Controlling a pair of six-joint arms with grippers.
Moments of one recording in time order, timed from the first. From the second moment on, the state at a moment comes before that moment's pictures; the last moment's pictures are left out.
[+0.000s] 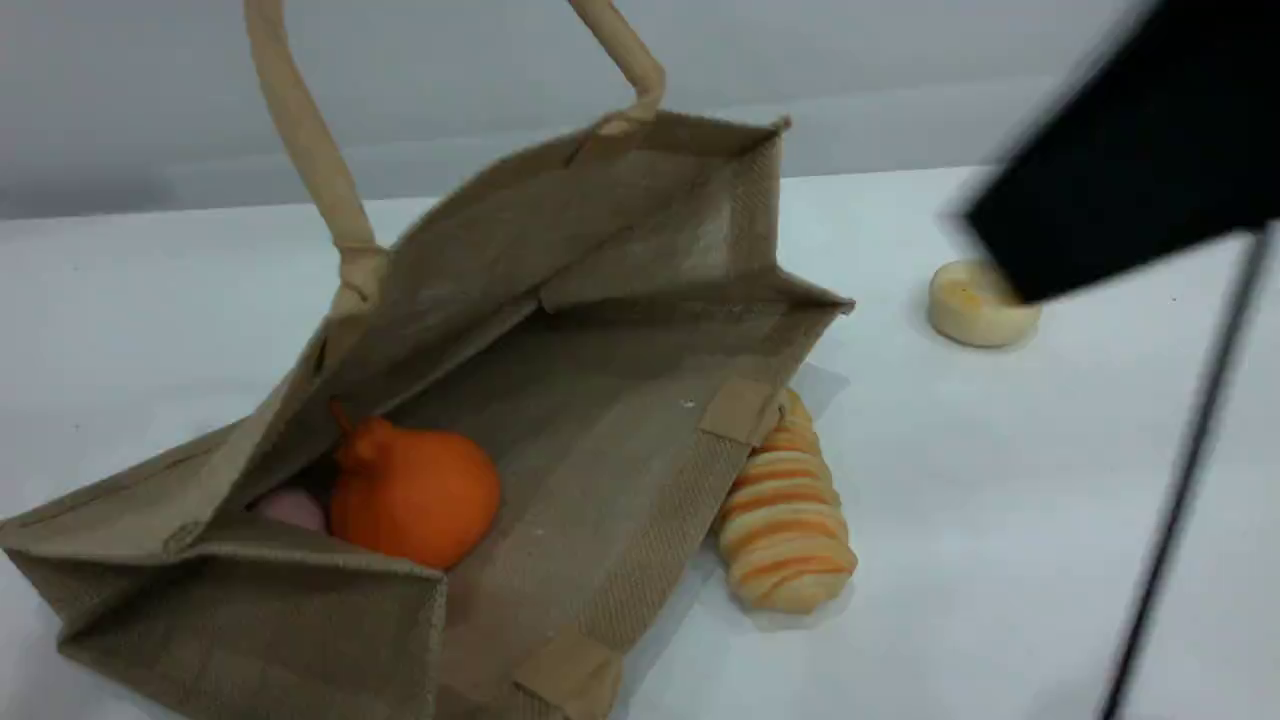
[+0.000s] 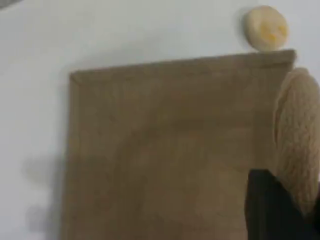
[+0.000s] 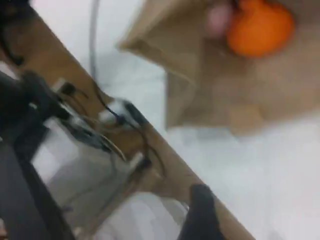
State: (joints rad) left arm -0.21 1.77 -1.59 -0.53 0.98 0.55; right arm 0.36 1.07 -0.68 0.80 0.83 -0.67
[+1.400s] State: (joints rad) left arm -0.37 1.61 -1.48 -0.51 1.11 0.52; right arm 0.27 0.23 -0.62 0.06 1.14 -0.08
